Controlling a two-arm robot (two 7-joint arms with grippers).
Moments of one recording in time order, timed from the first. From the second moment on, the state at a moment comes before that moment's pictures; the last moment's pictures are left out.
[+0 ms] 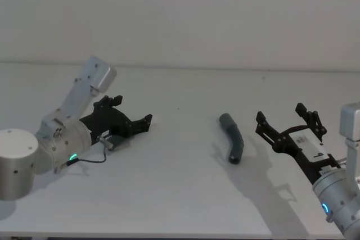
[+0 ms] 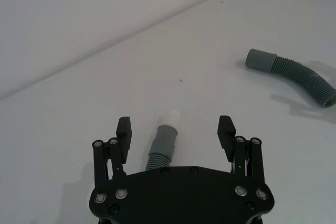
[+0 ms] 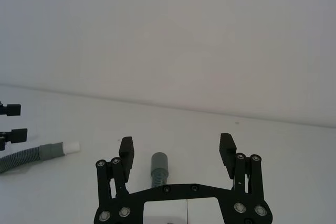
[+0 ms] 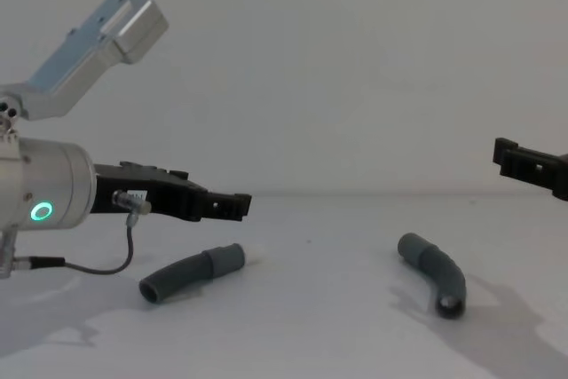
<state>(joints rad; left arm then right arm) -0.42 0.41 0.45 -1.51 -0.33 0.37 -0.29 -0.01 0.34 -0.23 -1.77 0.29 0.03 0.07</state>
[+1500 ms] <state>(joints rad) -0.61 0.40 0.52 -1.31 -0.25 0.52 -0.42 -0.01 0.34 -0.23 -1.77 0.29 0.03 0.07</state>
